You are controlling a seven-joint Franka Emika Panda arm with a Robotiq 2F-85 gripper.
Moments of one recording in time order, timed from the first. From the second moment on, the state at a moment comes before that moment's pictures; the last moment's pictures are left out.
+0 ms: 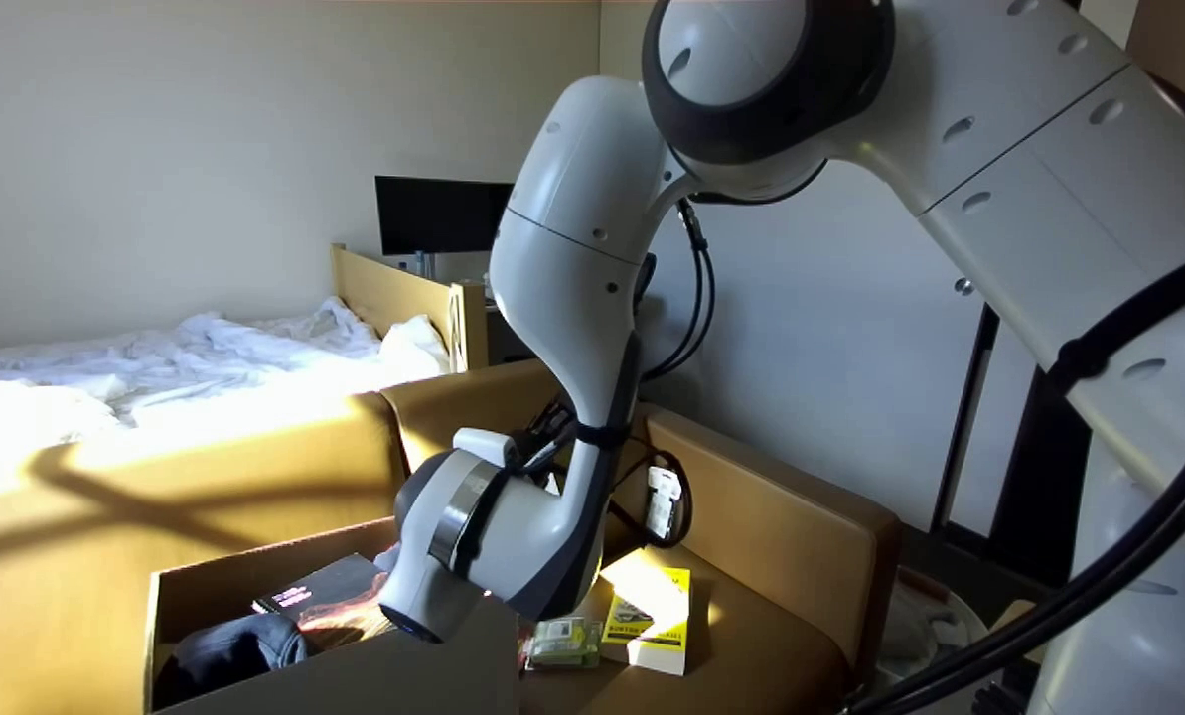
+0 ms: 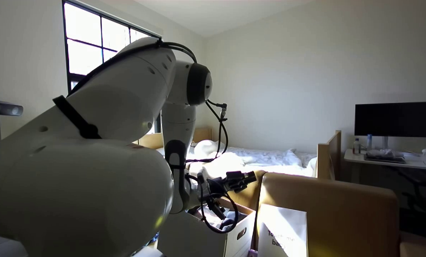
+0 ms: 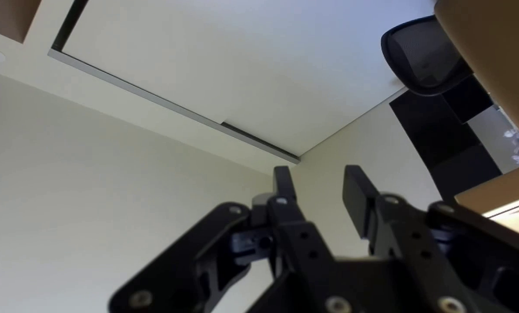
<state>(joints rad) 0.35 0.76 0.24 -2.03 -1.78 1.12 1.96</state>
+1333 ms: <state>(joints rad) 0.06 1.17 0.15 -1.71 -2.31 2.10 1.72</state>
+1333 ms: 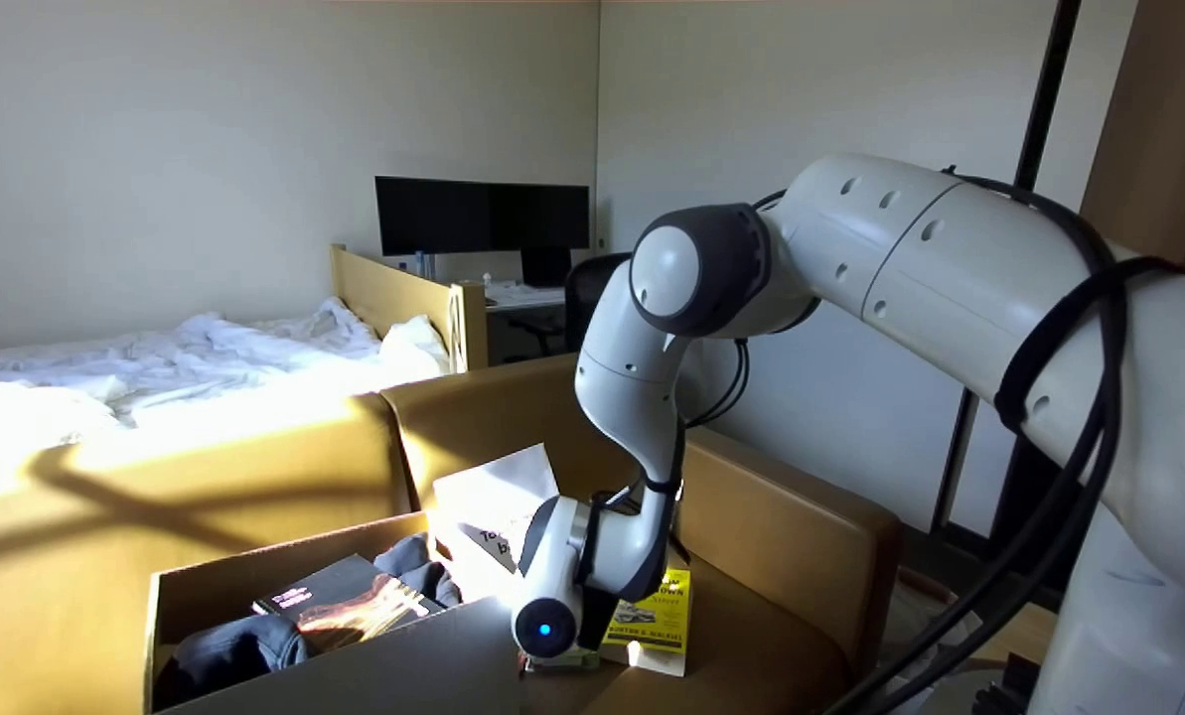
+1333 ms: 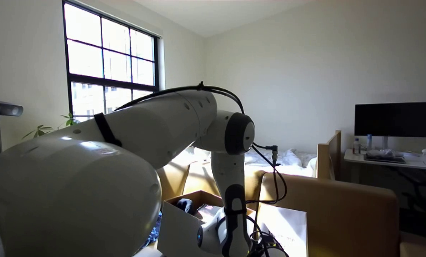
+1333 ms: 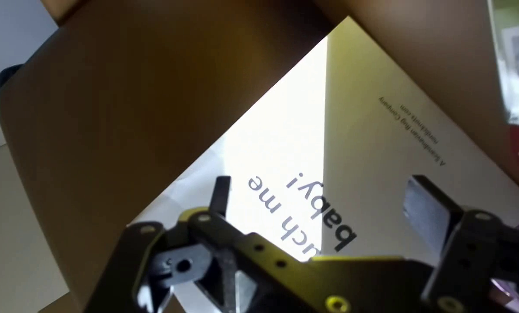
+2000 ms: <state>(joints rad) 0.12 1.45 0.19 -1.56 -2.24 1.78 2.01</state>
